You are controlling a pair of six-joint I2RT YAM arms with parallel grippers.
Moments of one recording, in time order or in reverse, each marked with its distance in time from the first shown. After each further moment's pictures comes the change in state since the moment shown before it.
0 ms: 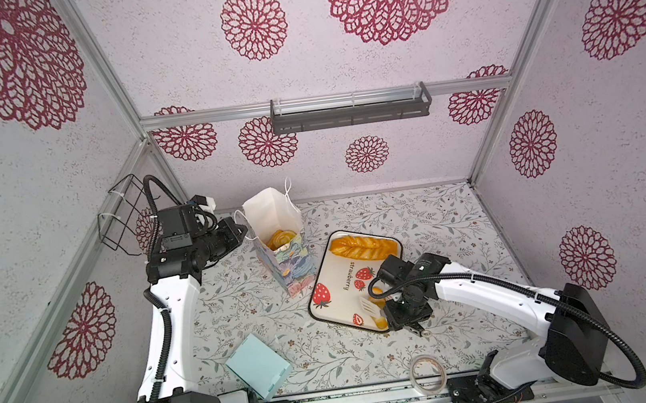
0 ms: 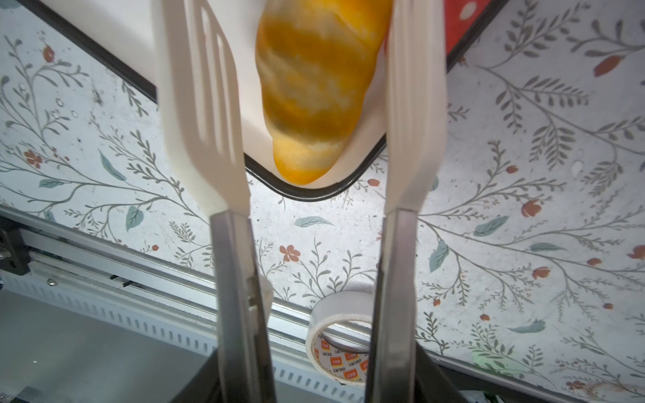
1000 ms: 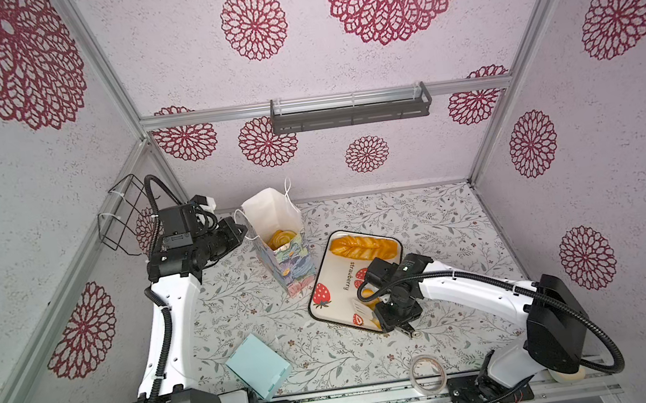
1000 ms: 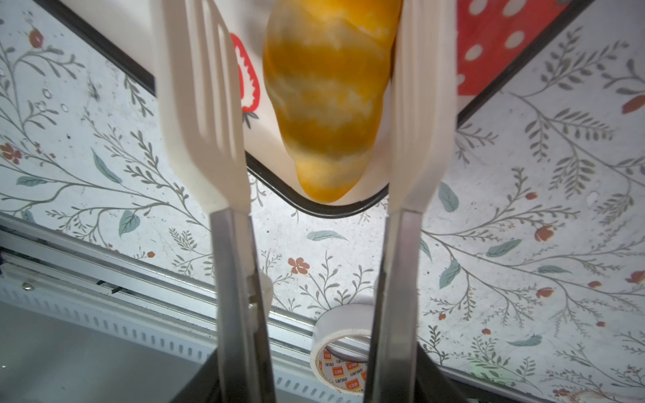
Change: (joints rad) left arm 0.000 0.010 0.000 0.003 -0.009 0.003; right arm 0.051 0.102 0.068 0.001 0.021 -0.020
